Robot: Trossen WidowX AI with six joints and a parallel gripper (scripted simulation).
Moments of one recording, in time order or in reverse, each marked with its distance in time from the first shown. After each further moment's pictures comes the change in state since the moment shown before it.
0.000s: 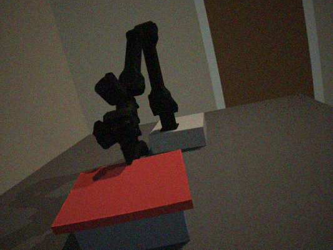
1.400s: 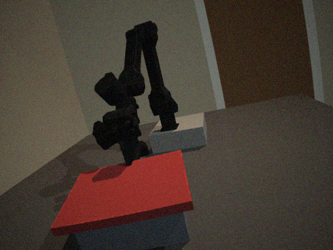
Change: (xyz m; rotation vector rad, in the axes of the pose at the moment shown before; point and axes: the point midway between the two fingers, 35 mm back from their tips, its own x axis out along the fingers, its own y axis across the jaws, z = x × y) arm 0.003 0.002 0.000 0.000 0.000 0.000
